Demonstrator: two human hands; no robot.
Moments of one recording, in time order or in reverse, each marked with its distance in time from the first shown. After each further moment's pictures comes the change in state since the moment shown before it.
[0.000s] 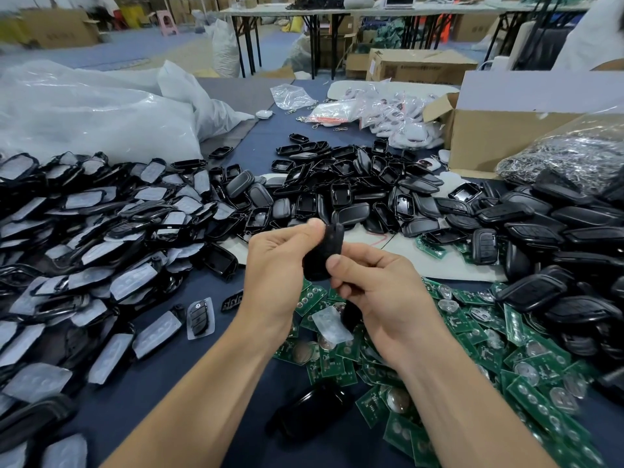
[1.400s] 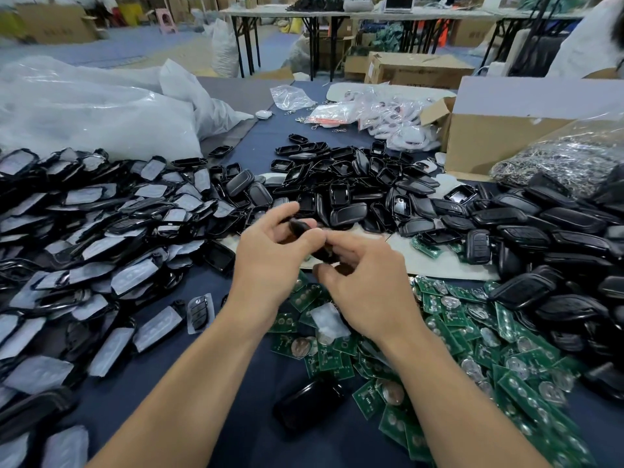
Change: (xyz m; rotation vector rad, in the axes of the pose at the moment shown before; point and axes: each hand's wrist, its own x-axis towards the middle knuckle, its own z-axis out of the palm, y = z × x) left_hand 0.018 -0.012 -0.014 0.134 0.098 -0.042; right_hand 0.007 0.007 -0.002 -0.907 -0.014 -0.558
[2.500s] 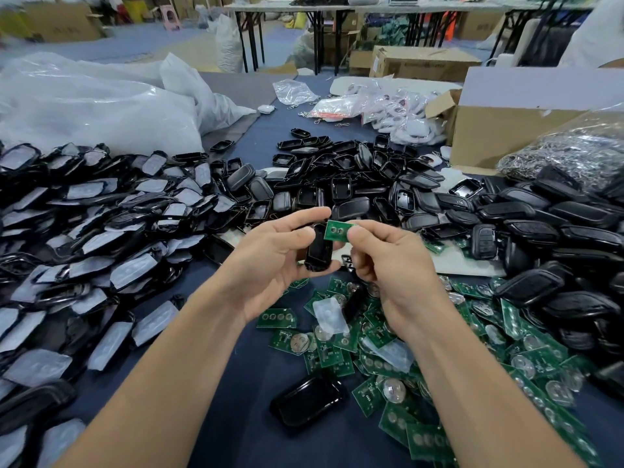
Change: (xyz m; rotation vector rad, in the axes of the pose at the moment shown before) left_hand 0.006 0.009 -0.014 -0.369 -0.472 -0.298; right_hand 0.014 0.006 -0.015 0.653 0.049 0.384
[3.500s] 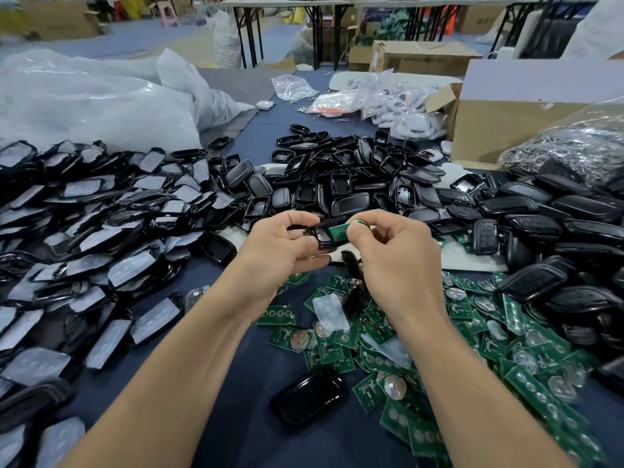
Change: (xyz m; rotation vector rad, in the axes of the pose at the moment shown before) left_hand 0.004 -0.010 0.003 0.247 0.190 0.072; right_hand -0.008 0.003 0.000 -0.482 0.201 -0.277
